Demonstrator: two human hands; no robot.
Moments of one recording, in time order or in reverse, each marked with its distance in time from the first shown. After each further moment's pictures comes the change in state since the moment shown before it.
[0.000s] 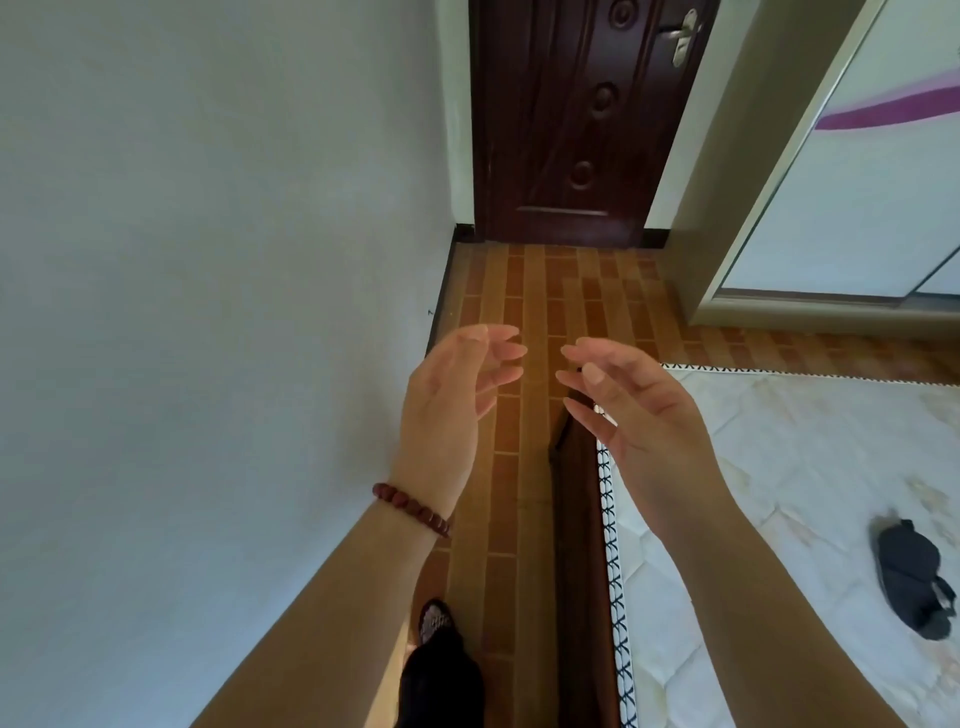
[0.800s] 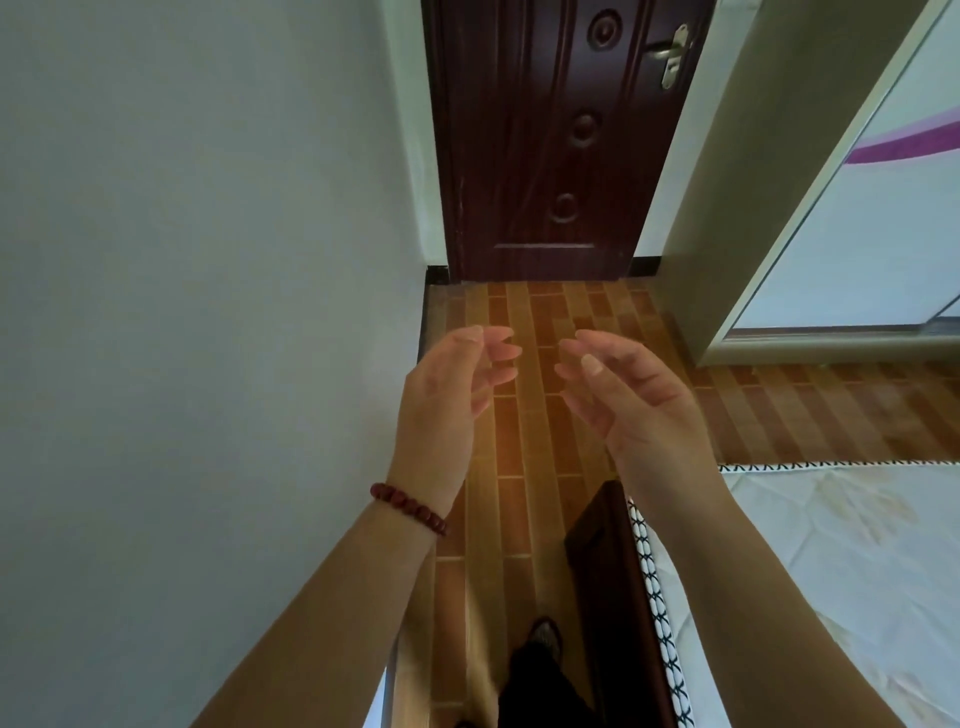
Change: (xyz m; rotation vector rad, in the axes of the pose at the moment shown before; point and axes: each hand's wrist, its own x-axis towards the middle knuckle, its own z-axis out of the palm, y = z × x) left_hand 0.373 -0.009 0.001 0.009 -0.097 0.007; right_hand 0.350 0.023 0.045 0.027 0.101 -0.048
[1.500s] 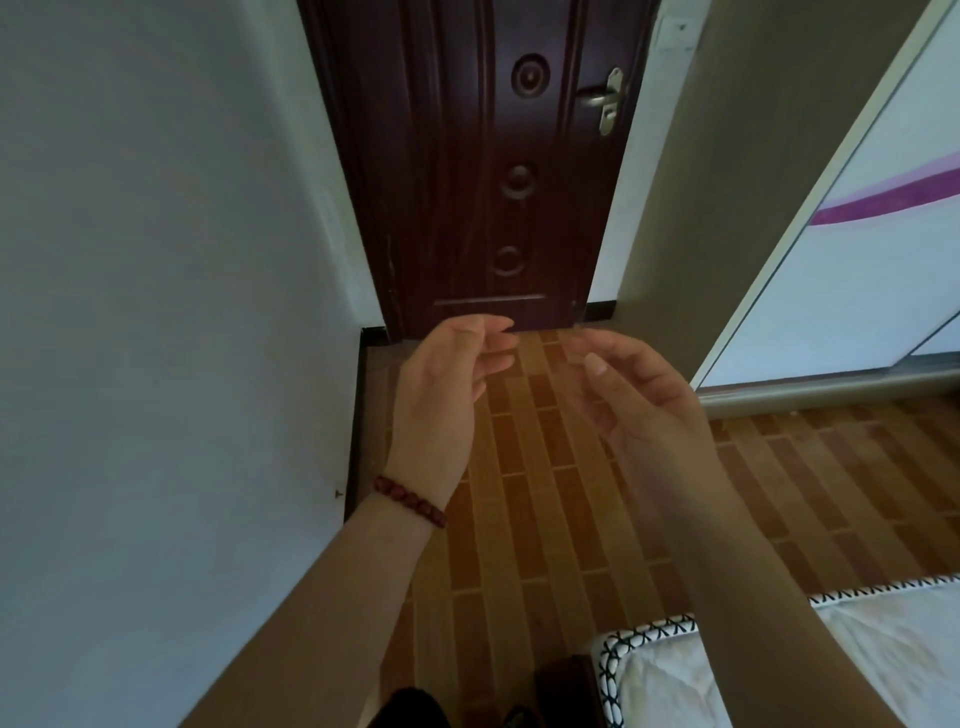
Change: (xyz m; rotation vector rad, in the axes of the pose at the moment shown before) left_hand 0.303 0.009 0.159 -0.009 -0.108 0.039; right_hand 0.311 0.000 -0.120 0.037 0.092 -0.026
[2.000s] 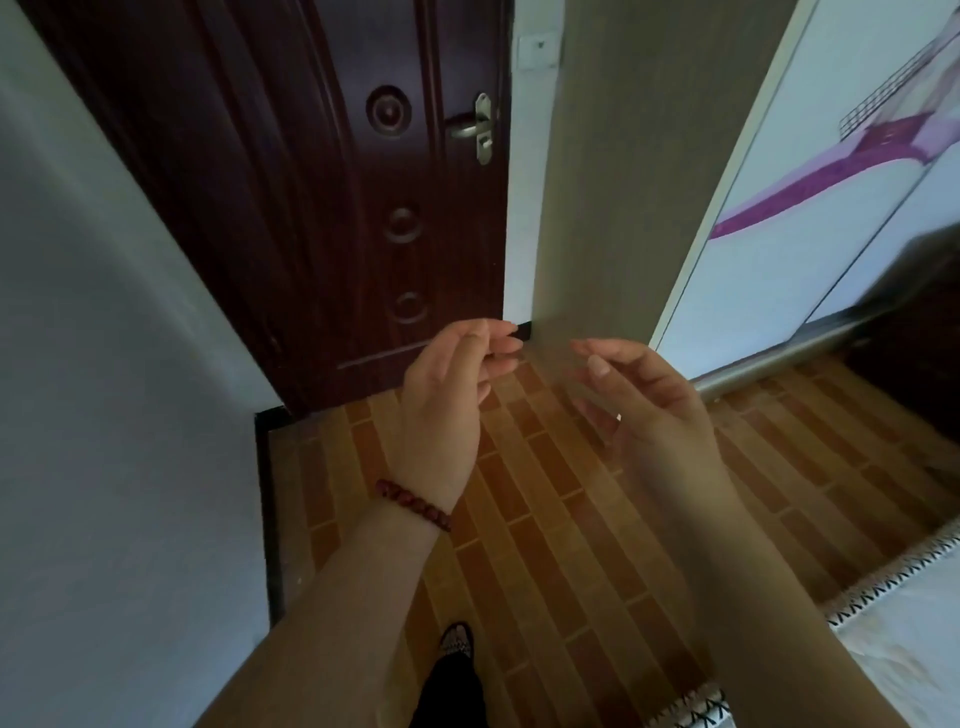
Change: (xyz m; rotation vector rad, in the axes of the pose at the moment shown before) left_hand 0.212 -0.021 0.106 -0.034 -0.262 -0.015; right_hand 0.176 -0.002 -0.065 -0.002 0.294 -0.065
